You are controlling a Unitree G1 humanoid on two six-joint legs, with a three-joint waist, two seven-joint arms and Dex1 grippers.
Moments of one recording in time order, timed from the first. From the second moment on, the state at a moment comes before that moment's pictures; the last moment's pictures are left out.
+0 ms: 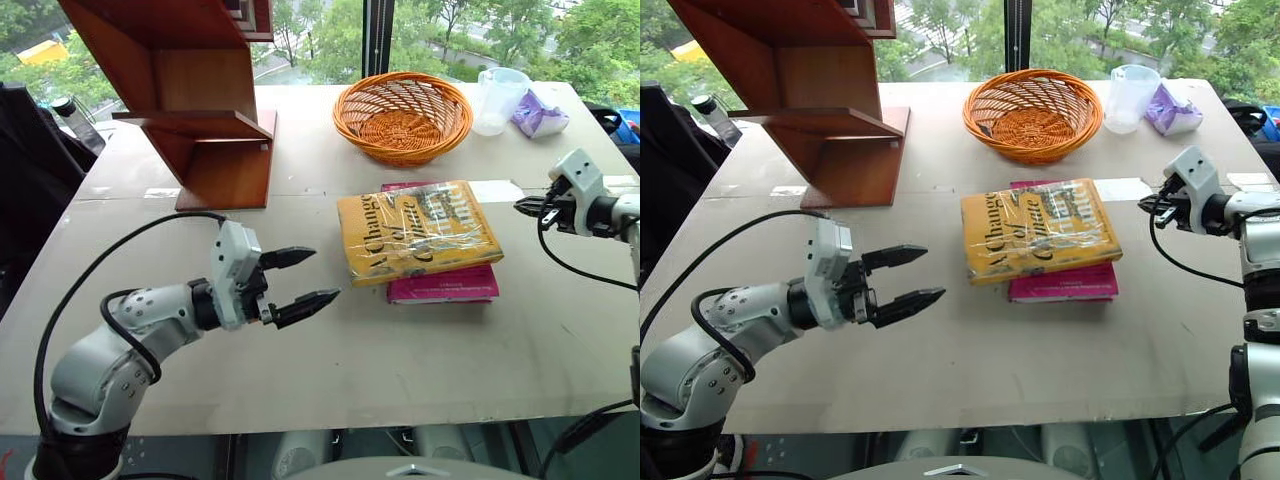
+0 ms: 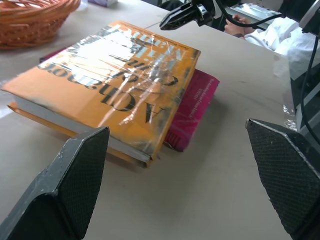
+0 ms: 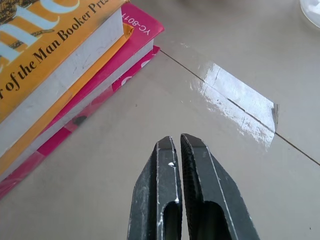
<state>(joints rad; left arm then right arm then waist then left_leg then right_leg) 0.00 0.73 0.15 -0.64 -0.82 0.72 -0.80 -0.67 -0.84 -0.08 0.51 0.09 0.38 1.08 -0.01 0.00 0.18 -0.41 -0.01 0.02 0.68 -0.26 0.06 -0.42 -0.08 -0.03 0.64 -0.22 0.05</state>
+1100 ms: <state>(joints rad) -0.32 0.13 0.10 -0.02 -1.39 1.04 0.03 0.28 -0.72 -0.61 -0.70 1.01 0.82 0.86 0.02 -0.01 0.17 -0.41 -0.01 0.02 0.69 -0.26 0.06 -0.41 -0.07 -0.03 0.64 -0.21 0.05</state>
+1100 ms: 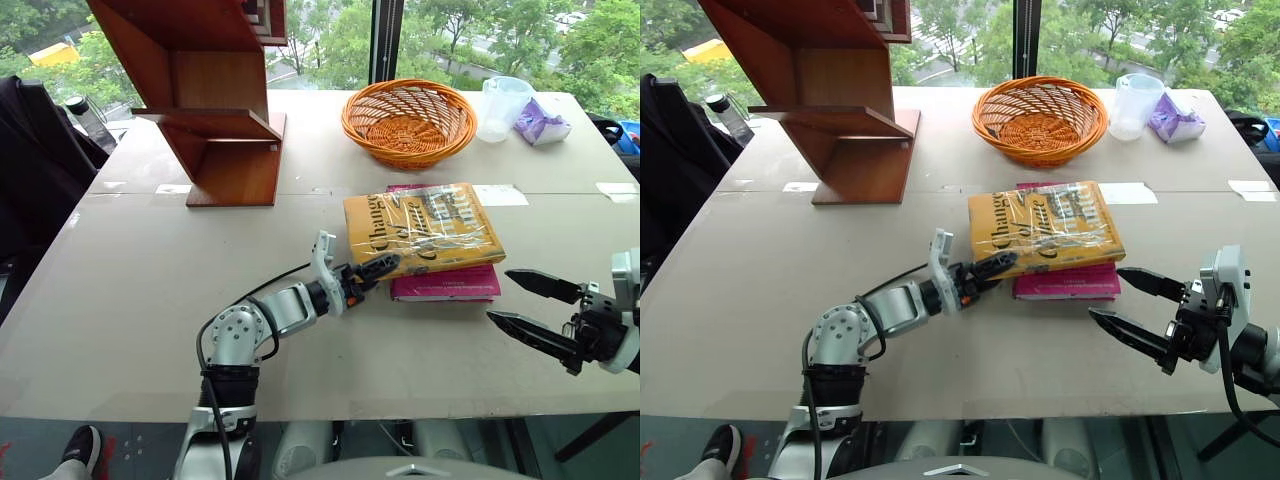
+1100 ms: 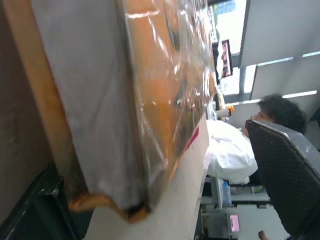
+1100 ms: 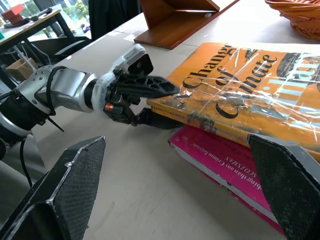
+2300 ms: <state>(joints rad) -0.32 0.18 0.15 -0.01 -1.32 1.25 -0.16 0.33 -0.76 -0.60 -0.73 1.07 0.74 0.76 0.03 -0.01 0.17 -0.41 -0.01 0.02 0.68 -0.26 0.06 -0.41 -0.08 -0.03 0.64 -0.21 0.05</state>
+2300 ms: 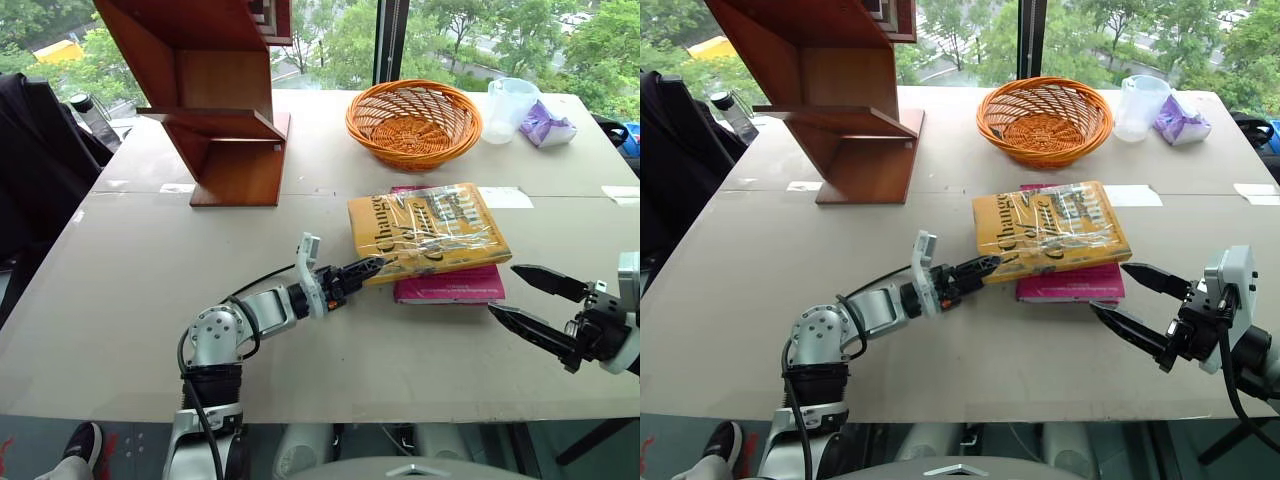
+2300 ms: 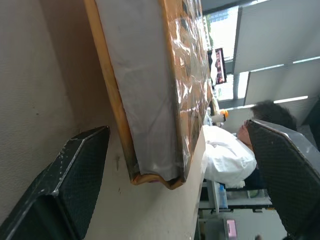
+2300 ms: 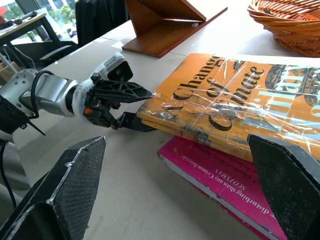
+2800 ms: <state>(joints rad) -0.35 0.08 0.15 0.07 -1.24 1.25 -0.20 0.41 -0.77 -0.67 -0.74 1.10 0.70 0.81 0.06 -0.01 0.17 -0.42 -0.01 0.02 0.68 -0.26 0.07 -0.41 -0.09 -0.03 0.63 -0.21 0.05</state>
